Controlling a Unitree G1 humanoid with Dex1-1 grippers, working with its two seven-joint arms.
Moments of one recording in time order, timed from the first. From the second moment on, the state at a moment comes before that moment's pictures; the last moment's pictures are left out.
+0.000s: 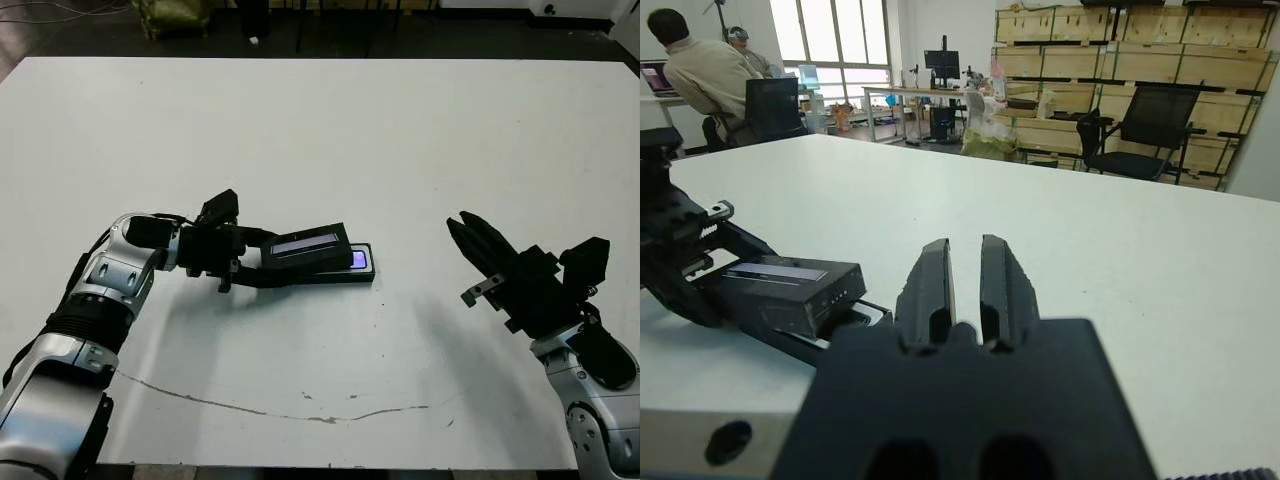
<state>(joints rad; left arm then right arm) -0.64 0.49 -0.26 0.60 -0.15 0.02 -1.32 0.05 -0.39 -0.09 -0.37 0.37 0.16 0.44</state>
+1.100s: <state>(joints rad) -0.75 0.41 -0.35 0.69 -0.02 -0.04 -1.29 0.05 -0.39 -0.09 -0.37 0.38 0.17 0.44</state>
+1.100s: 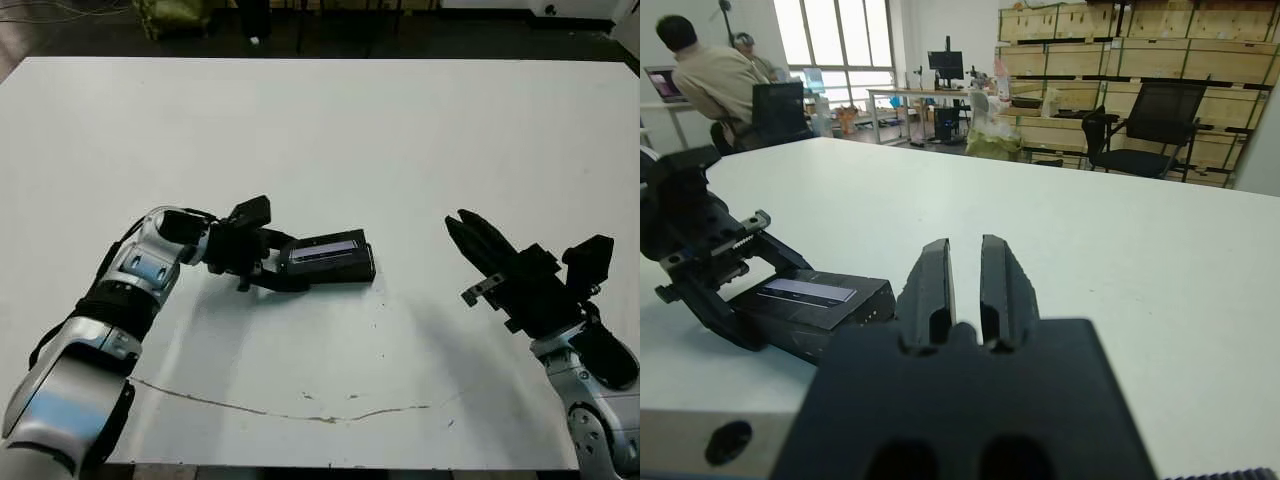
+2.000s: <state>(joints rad) -0.84 0.38 -0.42 0.75 0.05 -0.07 -1.30 0.05 -0.39 -0.09 -0.39 0.35 0.17 0.42</state>
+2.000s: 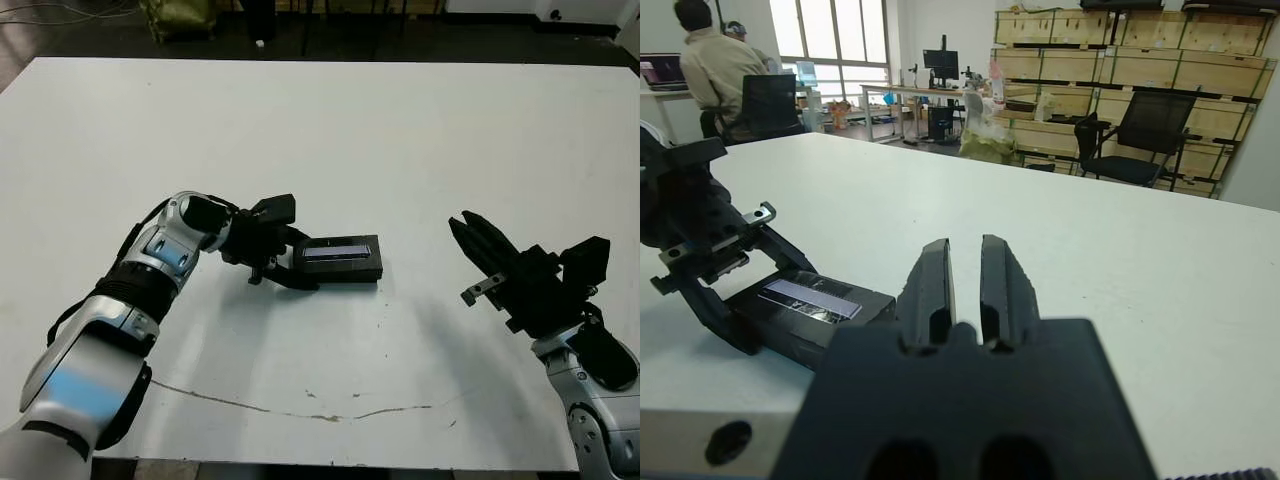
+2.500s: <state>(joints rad) -0.88 0.35 -0.43 0.80 0.06 -0.07 -1.30 0.05 -0.39 -0.09 -0.38 0.34 0.18 0.42</state>
